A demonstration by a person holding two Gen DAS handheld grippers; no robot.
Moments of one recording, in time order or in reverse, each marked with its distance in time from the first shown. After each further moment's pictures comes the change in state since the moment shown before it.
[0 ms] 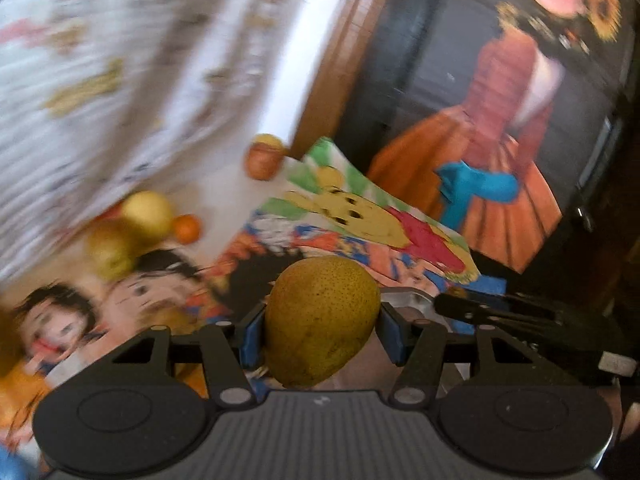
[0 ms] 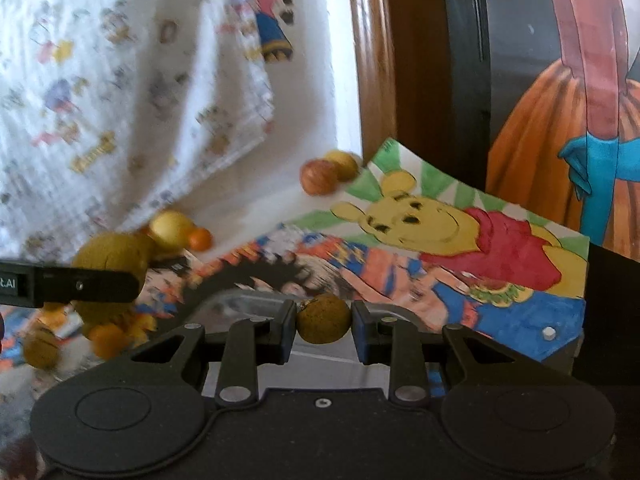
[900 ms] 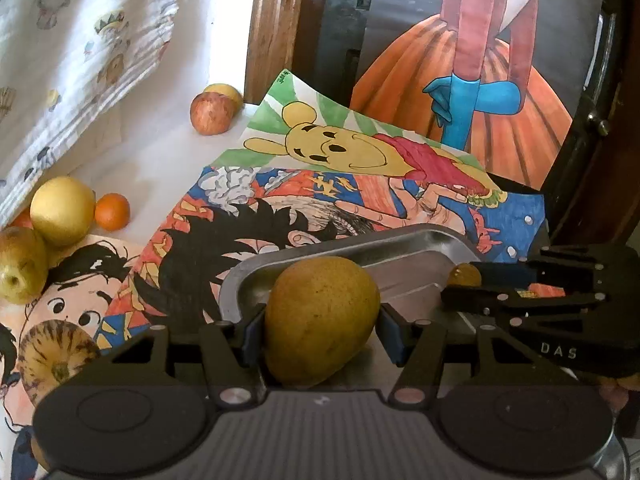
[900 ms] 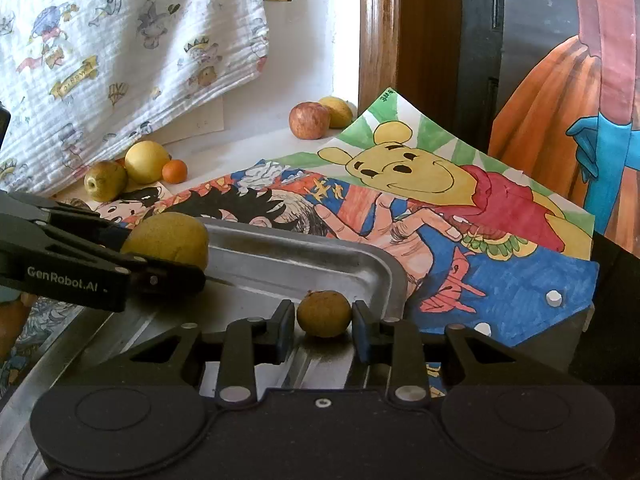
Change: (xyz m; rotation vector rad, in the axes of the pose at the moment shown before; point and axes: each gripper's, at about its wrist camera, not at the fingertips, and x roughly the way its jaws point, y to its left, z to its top) left arm 0.087 -0.027 -0.023 0.170 0.141 0.038; right arm 0.028 -0.016 -0.032 -0.088 0.095 -0.012
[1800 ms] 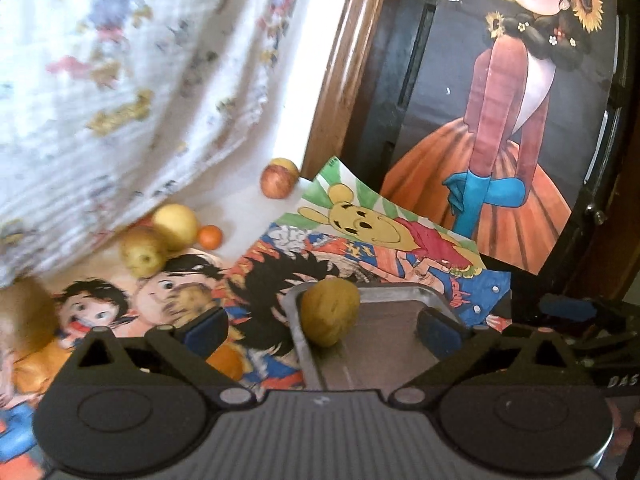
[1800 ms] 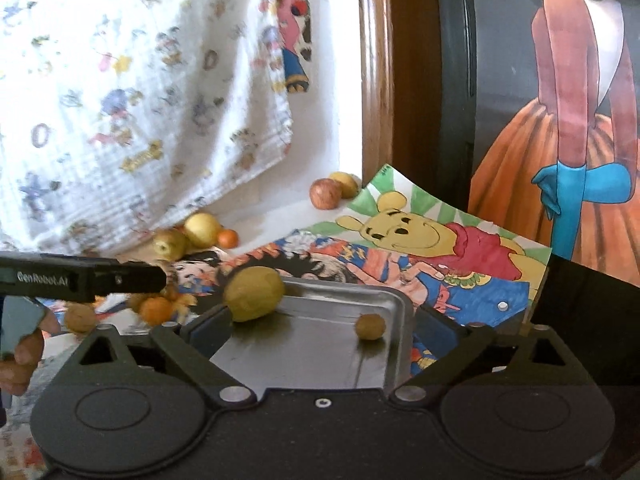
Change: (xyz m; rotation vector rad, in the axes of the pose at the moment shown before) left arm -0.138 0.006 -0.038 -0.153 -0.236 0.081; right arm -0.134 0.051 -0.004 0.051 -0.172 -0.016
